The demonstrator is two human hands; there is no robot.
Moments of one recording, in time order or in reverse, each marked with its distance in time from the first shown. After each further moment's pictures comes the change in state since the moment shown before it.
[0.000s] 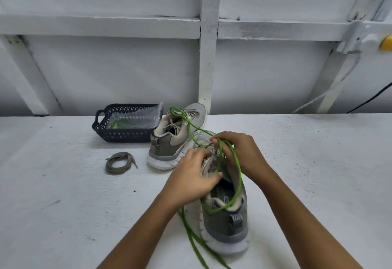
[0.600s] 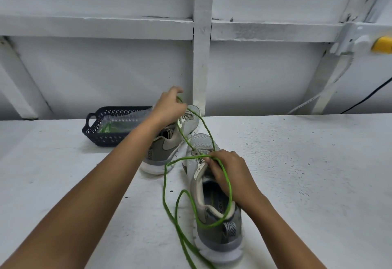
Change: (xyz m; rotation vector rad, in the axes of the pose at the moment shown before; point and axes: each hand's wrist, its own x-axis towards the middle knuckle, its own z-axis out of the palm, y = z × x) left_hand 0.122 0.010 -0.087 -0.071 0.157 -0.123; right_hand -0.028 0.009 0.022 -0.226 0.047 -0.037
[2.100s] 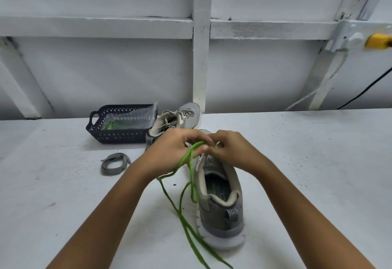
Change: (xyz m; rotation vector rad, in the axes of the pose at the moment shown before) left_hand -0.113 -0.004 0.003 -0.103 -0.234 0.396; right_hand 0.032 -0.018 -0.037 0.124 -0.328 0.067
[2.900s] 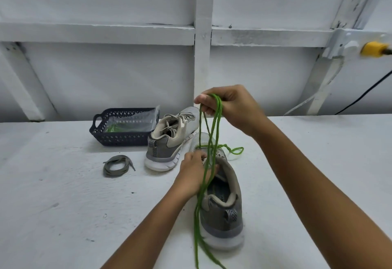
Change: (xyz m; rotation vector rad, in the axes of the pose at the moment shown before) left_hand 0.011 -0.045 0.084 0.042 0.038 -0.478; right_hand 0.028 -0.054 -0.050 0.456 0.186 -0.245
